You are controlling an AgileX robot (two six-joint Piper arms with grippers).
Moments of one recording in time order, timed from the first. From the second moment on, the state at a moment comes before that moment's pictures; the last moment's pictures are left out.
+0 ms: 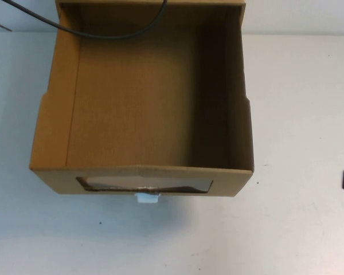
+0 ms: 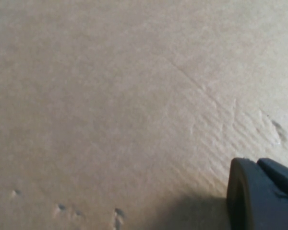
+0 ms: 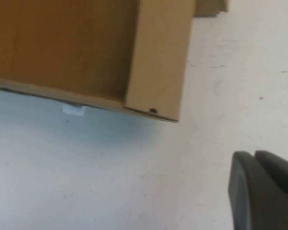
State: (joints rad) right arm 0.09 0.75 -0.77 0.55 0.92 -0.29; left arm -0.20 2.14 -2.50 -0.56 1.26 0.48
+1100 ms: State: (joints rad) right arm 0.88 1.44 -1.14 0.02 0.51 0.13; left arm -0.20 2.14 -2.50 -0.56 1.26 0.48
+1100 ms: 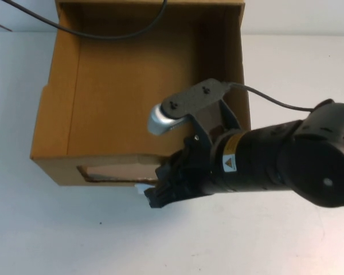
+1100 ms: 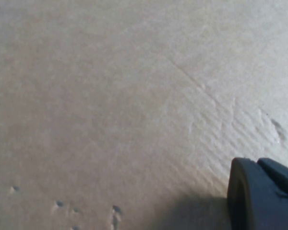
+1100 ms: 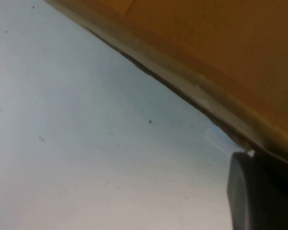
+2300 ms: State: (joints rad) right arm 0.70 1.67 -1.51 -0.03 0.55 0.07; left arm -0.20 2.14 -2.50 -0.56 1.26 0.47
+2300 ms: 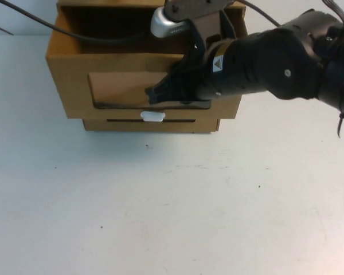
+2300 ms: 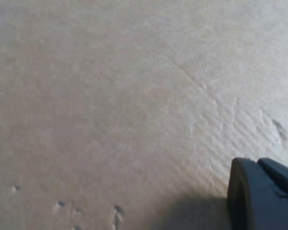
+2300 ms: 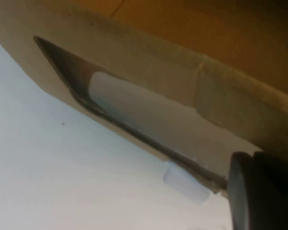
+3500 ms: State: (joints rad) right arm 0.58 1.72 -1.65 0.21 0.59 -0.12; left arm -0.21 2.14 -2.50 -0.56 1.26 0.48
